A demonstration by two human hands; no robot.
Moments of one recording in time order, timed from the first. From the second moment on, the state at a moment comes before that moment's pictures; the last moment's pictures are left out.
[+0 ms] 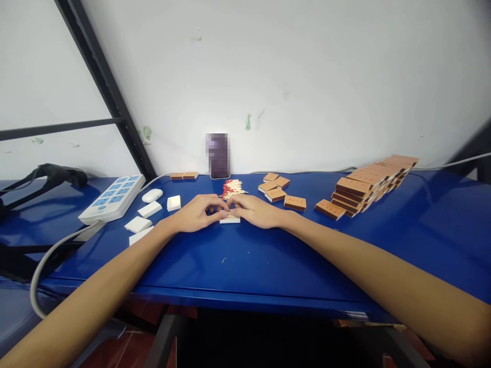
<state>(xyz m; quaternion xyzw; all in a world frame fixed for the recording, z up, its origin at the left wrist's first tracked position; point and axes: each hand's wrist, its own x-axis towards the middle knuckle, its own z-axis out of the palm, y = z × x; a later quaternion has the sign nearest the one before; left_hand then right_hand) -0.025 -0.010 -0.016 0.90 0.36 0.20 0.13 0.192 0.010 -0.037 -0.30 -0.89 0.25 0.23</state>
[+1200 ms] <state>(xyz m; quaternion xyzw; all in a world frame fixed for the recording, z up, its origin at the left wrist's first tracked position) -0.028 -0.008 -0.014 0.89 0.40 0.19 0.09 0.196 0.009 -0.030 -0.44 -0.86 -0.06 0.23</state>
